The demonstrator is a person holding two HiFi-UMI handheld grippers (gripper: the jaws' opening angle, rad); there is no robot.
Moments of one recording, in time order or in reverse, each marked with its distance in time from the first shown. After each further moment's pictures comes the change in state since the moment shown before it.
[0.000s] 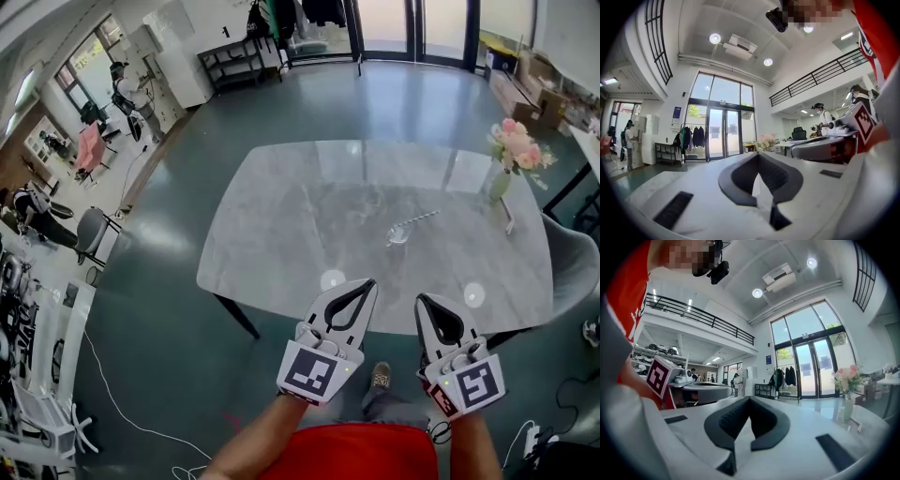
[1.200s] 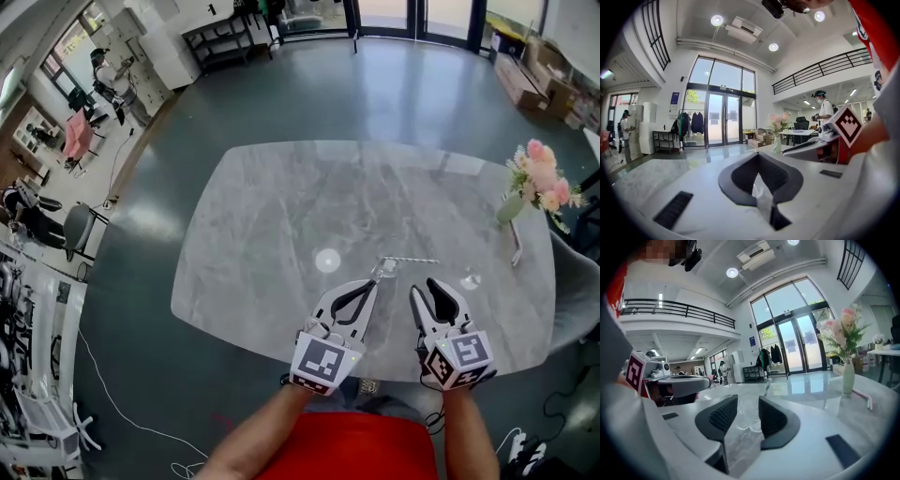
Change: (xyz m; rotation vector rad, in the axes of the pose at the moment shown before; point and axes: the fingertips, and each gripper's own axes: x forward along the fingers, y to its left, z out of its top) left arm 0.151 0.071 -0.080 0.014 0.119 -0.024; right arm 0.123 -0.157 -0.116 0.211 0.217 -0.110
